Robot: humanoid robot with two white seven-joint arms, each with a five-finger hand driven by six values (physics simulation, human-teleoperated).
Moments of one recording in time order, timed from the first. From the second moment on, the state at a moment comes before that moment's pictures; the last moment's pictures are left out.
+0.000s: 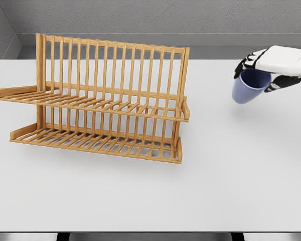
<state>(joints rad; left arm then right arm) 0.06 0.00 -0.23 -0.16 0.15 -0.03 0.12 -0.78 -0.96 0.59 -1.43 0.20 -0.61 0.61</state>
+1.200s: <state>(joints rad) 0.06 0.00 -0.23 -0.16 0.15 -0.03 0.12 -0.84 -0.89 0.55 -1.75 0.20 -0.61 0.61</state>
